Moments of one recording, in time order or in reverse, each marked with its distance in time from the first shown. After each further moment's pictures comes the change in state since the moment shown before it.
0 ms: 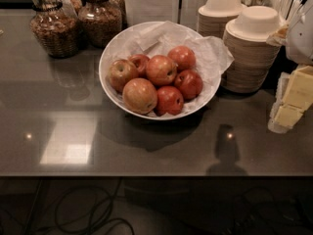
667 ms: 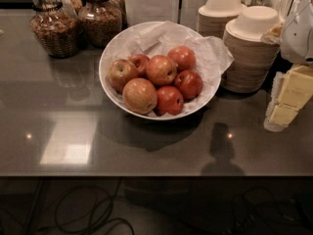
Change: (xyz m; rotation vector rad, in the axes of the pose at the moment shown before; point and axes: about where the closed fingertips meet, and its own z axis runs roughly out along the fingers) arm -0.009 -0.003 0.003 0.010 -0.015 -0.040
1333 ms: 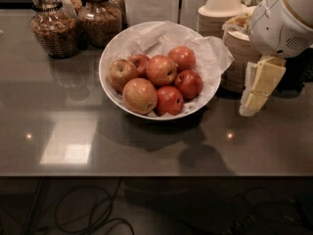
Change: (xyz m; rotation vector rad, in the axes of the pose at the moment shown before) arm -0.052 -0.025 0.017 0.019 -0.180 -0.235
